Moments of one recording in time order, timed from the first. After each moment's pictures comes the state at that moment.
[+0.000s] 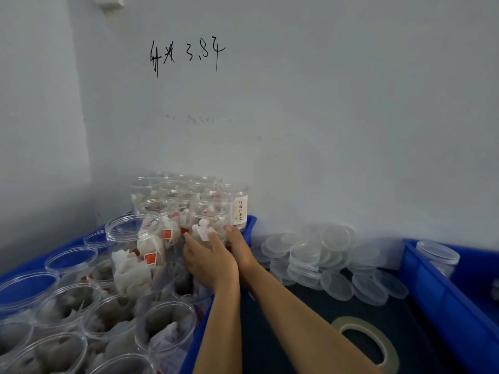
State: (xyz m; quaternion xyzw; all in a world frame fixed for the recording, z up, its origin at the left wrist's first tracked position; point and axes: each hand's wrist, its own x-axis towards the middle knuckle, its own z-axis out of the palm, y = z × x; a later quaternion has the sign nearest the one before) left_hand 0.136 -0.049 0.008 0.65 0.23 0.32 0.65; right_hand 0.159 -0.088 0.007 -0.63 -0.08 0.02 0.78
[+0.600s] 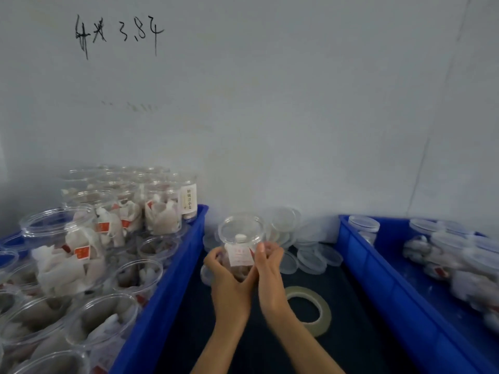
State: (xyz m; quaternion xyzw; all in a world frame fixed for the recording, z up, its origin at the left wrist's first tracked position) left_hand 0.060 -0.132 -0.049 0.71 -0.08 0.16 0.68; right_hand 0.042 -0.199 -0.032 -0.65 -0.03 -0.24 0.72
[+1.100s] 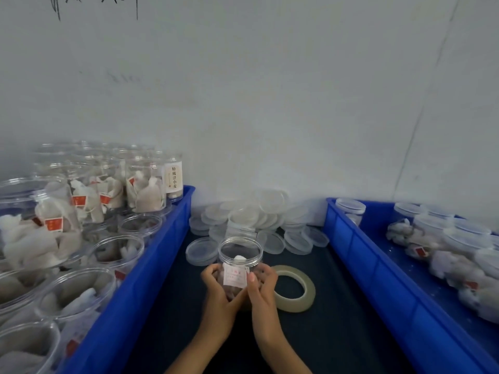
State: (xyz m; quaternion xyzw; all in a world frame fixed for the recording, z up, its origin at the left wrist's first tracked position) left_hand 0.054 -0.128 -0.126 0.73 -0.16 0.03 0.66; right_hand 0.009 -0.213 -0.110 -0.66 0.04 -0.22 0.72
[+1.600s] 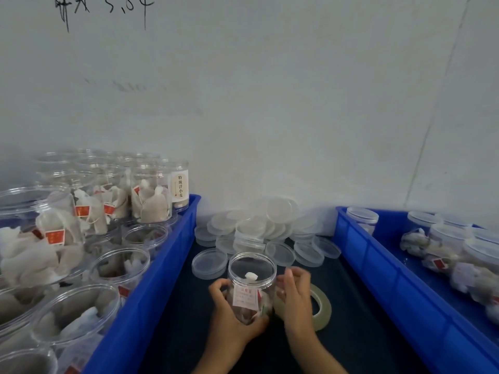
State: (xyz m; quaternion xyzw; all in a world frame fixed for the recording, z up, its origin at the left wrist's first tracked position) left_hand 0.063 -0.125 -0.136 0.72 -0.18 0.02 0.67; right_hand 0.042 -0.247 -0.106 -0.63 0.15 -0.31 0.69
